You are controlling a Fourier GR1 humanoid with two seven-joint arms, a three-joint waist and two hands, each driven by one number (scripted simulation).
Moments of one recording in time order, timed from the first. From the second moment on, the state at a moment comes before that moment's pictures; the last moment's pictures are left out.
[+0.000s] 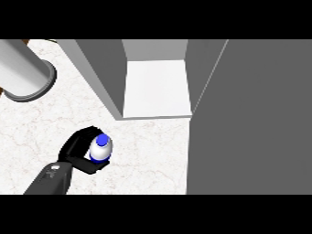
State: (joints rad) left arm -0.45 0.17 0.14 -0.31 -0.06 -0.54 -0.78; right arm 0.99 -0.16 0.31 -2.49 -0.05 0.22 -0.27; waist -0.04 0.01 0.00
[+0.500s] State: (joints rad) left arm -0.37 0.07 0.28 -0.37 0.08 -0.32 -0.91; right arm 1.02 -0.16 0.32 -2.49 -0.05 0.22 -0.27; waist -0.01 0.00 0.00
